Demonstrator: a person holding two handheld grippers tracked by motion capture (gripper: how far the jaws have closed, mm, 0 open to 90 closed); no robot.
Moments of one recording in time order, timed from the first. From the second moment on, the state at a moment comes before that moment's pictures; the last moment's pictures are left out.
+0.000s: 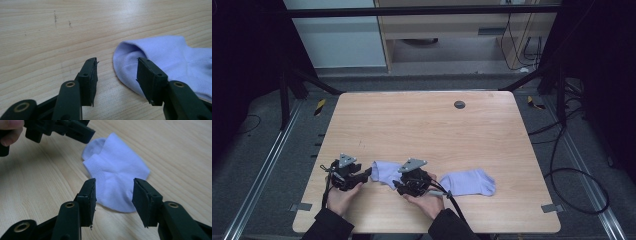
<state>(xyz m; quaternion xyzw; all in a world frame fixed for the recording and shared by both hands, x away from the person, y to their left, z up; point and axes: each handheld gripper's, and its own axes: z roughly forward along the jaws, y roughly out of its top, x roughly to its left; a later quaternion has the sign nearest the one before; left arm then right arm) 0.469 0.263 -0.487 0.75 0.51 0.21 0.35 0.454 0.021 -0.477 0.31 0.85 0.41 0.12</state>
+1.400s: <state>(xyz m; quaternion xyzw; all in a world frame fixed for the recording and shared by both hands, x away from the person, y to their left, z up) 0.470 0.255 -0.490 0.79 0.49 0.17 0.34 0.451 0.025 -0.463 0.35 0.80 0.47 0.12</state>
